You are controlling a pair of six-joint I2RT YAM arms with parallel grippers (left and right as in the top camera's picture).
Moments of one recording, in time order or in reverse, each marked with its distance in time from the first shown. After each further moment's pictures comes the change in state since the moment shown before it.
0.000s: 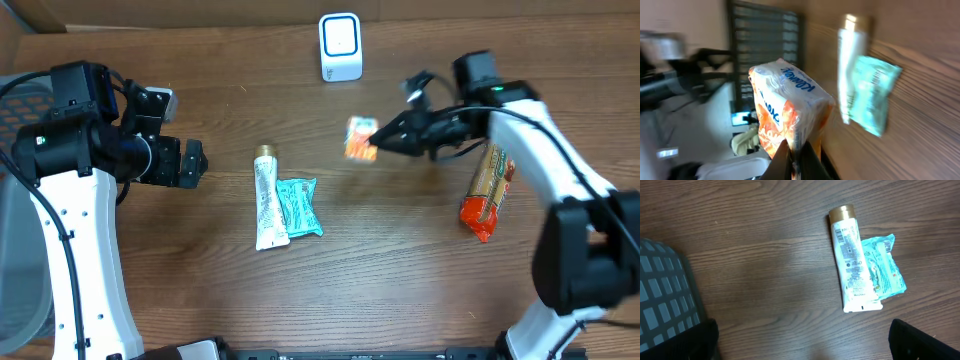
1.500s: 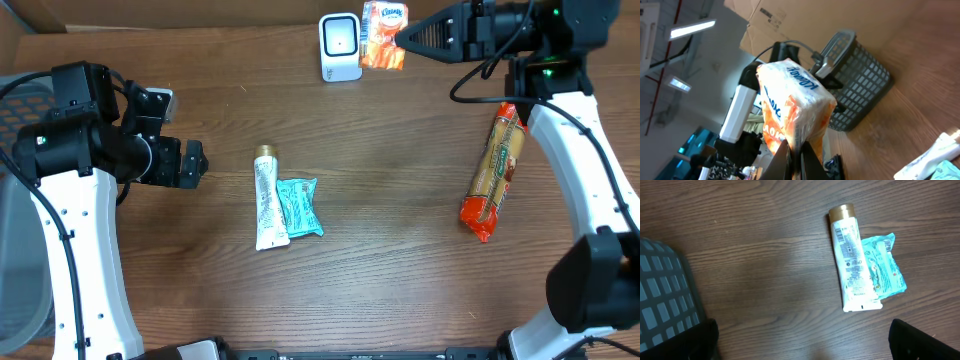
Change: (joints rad) left arm 0.000 0.000 -0.004 0.000 0.000 0.000; right arm -0.060 -0.061 0.140 1.553 -0.281 1.256
